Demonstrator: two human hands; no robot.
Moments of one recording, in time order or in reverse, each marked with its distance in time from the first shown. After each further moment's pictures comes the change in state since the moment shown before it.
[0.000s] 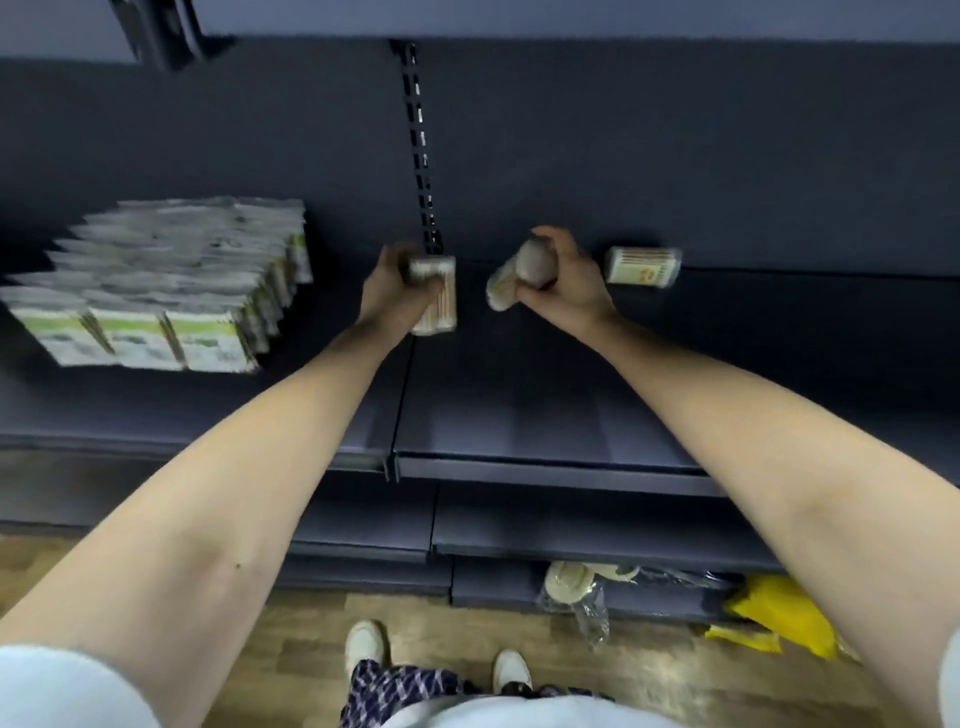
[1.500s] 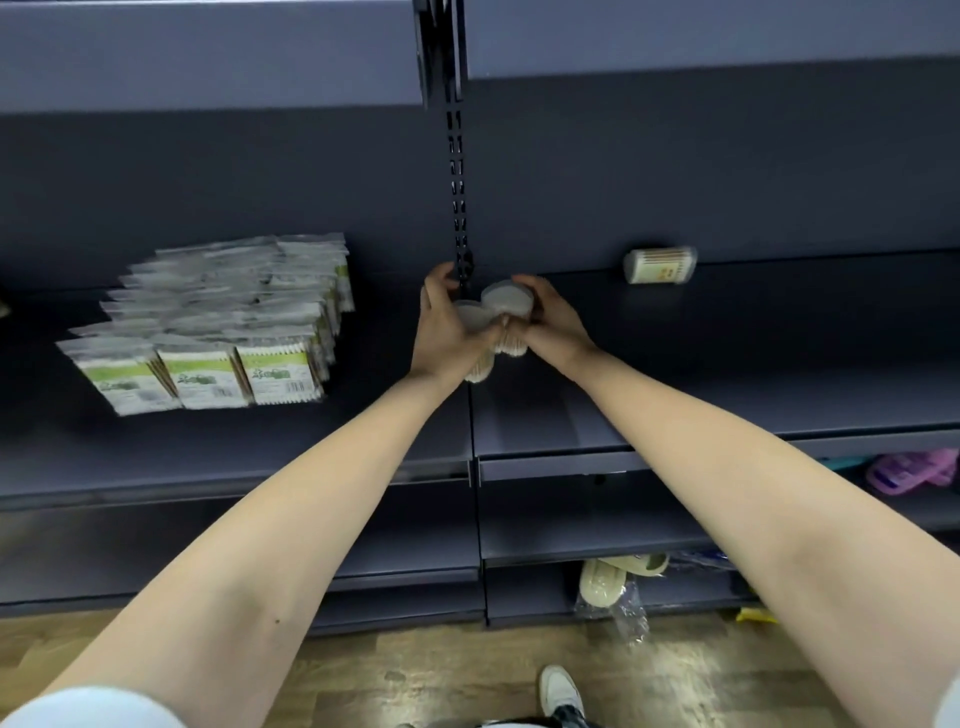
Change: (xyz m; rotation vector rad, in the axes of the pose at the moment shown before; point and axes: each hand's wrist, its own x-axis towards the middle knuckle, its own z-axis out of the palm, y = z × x) left_hand -0.031 -0.023 -0.021 -0.140 -0.087 0.270; right_hand -0.030 -0.061 0.068 0.350 -0.038 0.234
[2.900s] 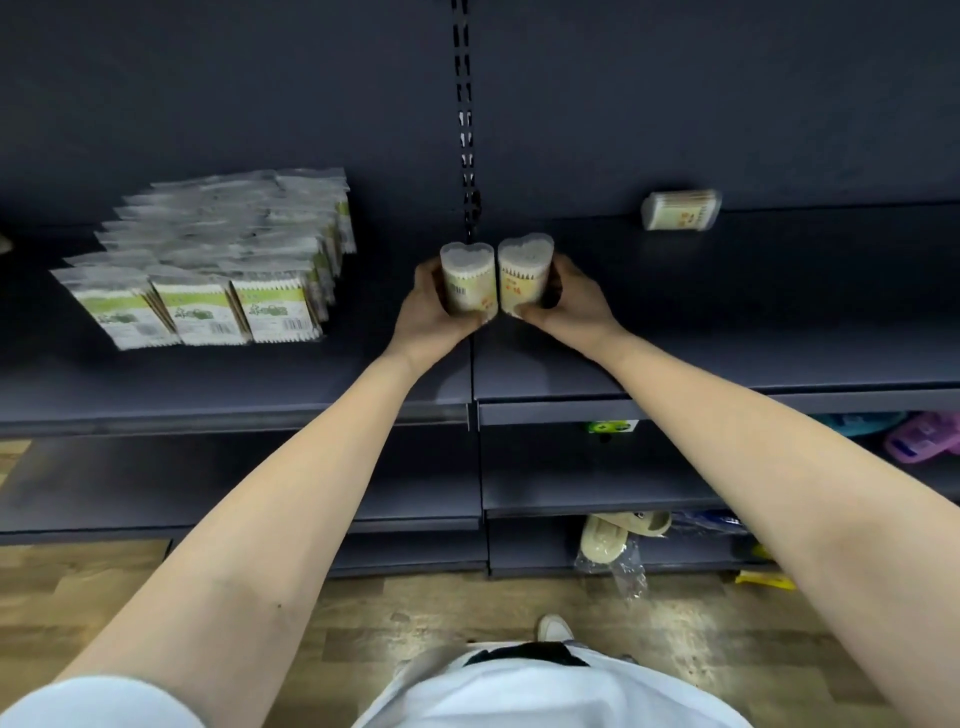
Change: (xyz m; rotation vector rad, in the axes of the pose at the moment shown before) left_hand -0.029 -0.031 -0.013 0.033 -0.129 -0.183; right_hand -0.034 0.019 -0.005 -0.237 -0.013 -0.028
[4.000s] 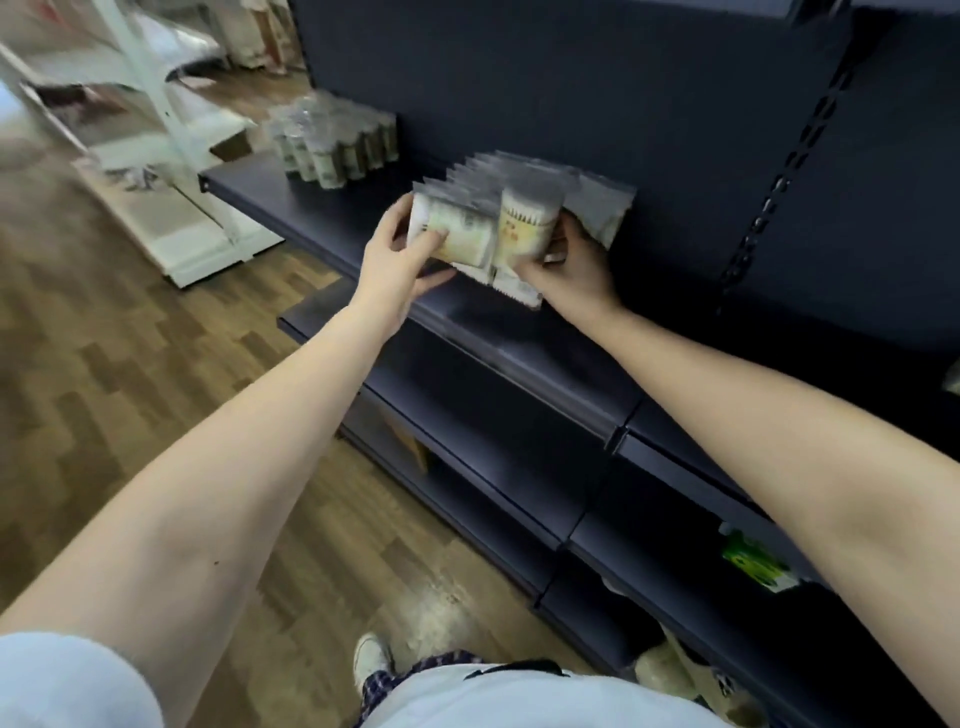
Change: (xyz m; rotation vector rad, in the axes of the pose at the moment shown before) left_hand -0.131 -0.003 -0.170 -0.621 0.743 -0.092; right_hand 0.001 -0.160 0.115 0.259 -0.374 -0.502
